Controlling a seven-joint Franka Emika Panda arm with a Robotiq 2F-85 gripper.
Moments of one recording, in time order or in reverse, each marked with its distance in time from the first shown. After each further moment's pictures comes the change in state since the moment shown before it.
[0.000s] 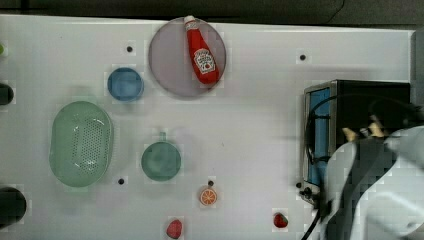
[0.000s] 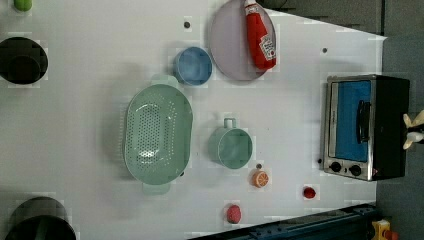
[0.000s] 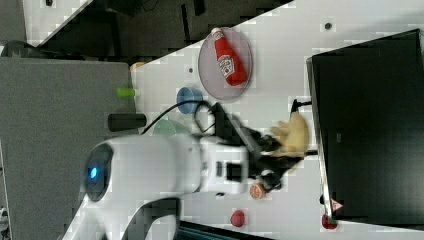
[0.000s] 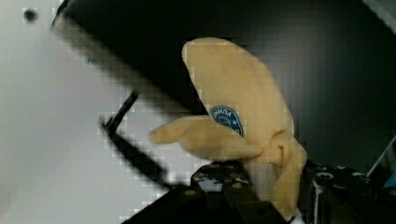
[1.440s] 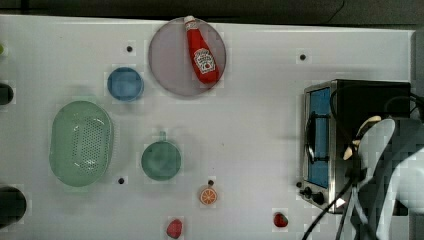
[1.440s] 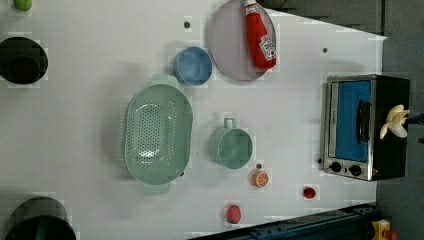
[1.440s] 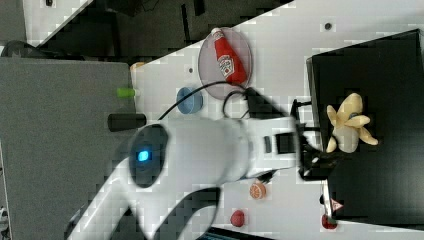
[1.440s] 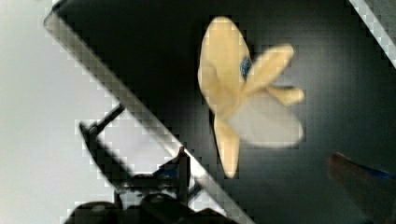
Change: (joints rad) arm -0.019 0.120 -0.061 0.097 0.127 -0.036 -0.338
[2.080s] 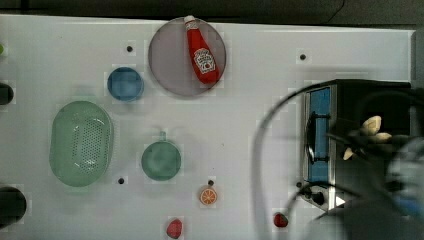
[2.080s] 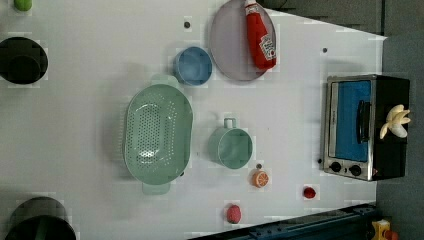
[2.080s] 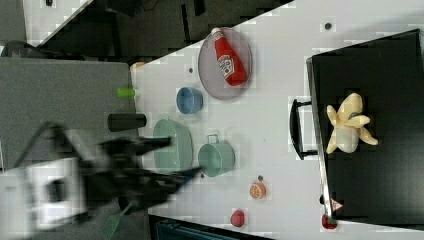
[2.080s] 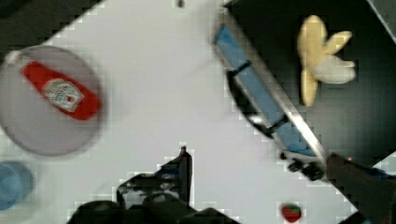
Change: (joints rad) arm 0.027 -0.429 0.305 0.048 -0.104 -0.273 0.229
